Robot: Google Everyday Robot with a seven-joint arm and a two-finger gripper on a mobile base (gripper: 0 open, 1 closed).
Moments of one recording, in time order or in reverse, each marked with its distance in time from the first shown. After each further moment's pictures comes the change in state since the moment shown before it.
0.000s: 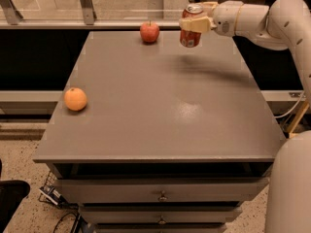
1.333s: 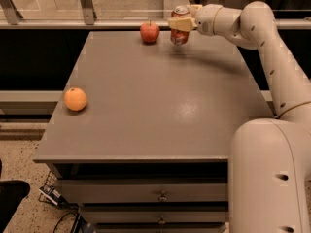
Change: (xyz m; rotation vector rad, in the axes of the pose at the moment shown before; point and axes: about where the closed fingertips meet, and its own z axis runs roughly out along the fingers) arm 0.038 -0.050 0.067 0.110 0.024 0.023
